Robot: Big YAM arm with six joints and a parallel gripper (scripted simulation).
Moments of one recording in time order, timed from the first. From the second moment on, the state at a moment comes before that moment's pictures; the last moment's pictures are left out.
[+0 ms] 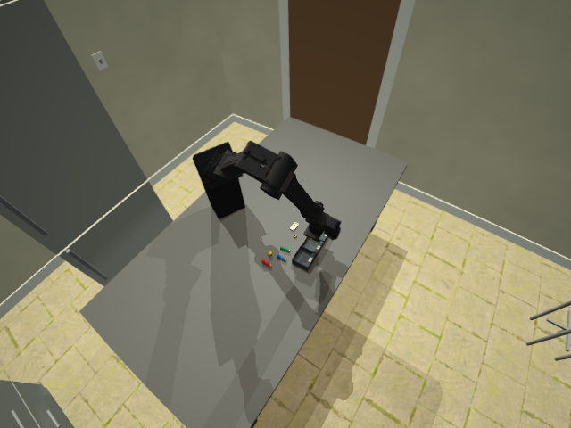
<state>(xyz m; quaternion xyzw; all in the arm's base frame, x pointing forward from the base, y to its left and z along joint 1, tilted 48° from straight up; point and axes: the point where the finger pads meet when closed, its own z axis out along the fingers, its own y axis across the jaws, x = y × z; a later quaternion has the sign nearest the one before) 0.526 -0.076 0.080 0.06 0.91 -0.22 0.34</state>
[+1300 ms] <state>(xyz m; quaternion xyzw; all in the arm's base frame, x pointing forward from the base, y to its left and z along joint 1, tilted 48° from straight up) 0.563 -0.104 0.042 0.07 0.91 -0.22 0.34</state>
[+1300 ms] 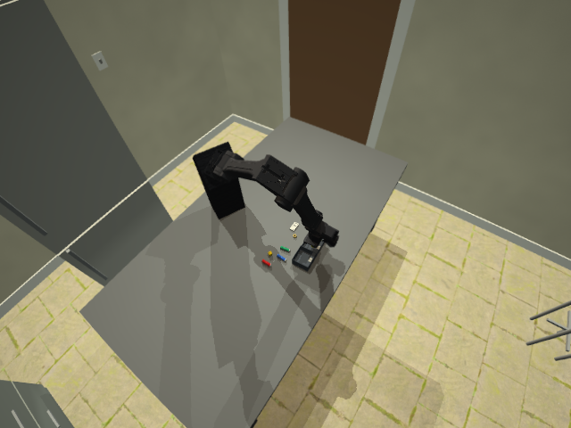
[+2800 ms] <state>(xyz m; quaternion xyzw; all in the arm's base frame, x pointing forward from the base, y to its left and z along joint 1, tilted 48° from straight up) 0.554 -0.104 0.051 0.07 0.91 -0.22 0.34</state>
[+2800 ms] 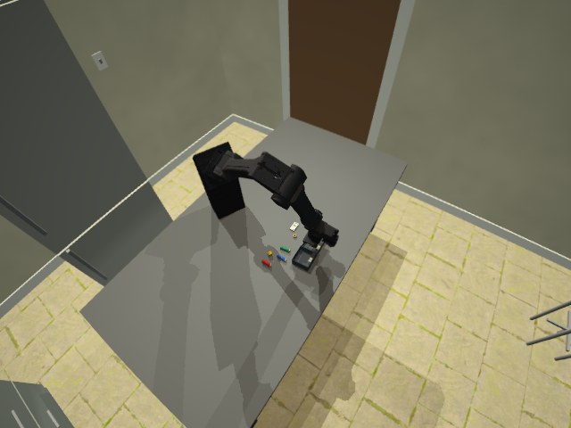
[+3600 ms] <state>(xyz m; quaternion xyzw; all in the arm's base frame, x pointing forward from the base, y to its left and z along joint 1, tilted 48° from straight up) 0.532 -0.091 0.067 0.07 0.91 -0.22 0.34</state>
